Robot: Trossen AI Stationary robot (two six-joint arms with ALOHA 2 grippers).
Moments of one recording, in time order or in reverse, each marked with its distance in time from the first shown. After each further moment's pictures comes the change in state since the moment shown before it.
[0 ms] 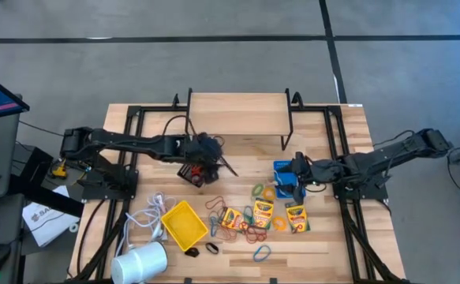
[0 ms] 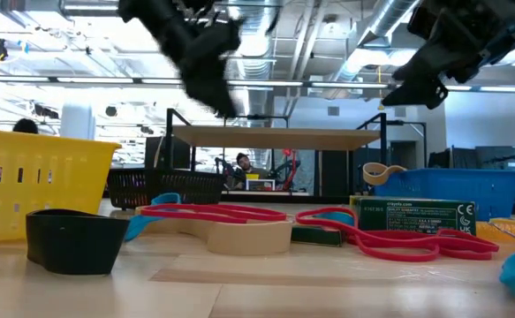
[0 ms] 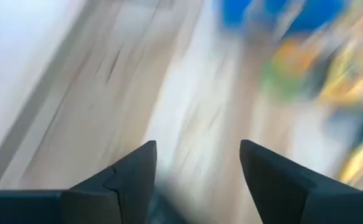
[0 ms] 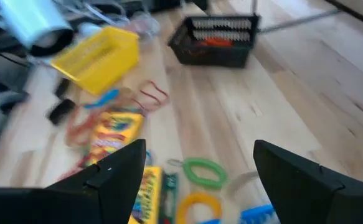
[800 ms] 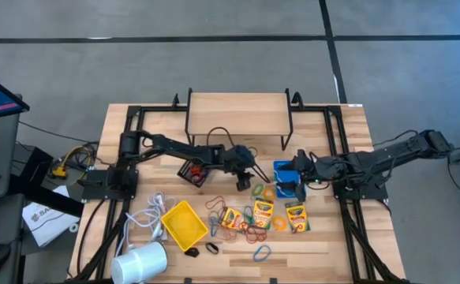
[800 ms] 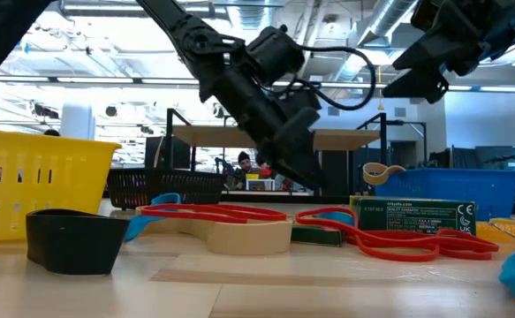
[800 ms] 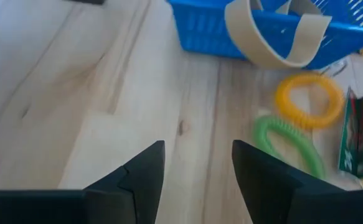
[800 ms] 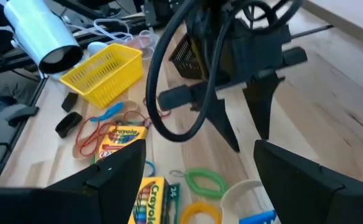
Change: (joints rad) left arm 0.022 0.558 0.248 0.315 0.150 0.013; right arm 0.001 -0.071 0.000 -0.001 -0.003 -0.007
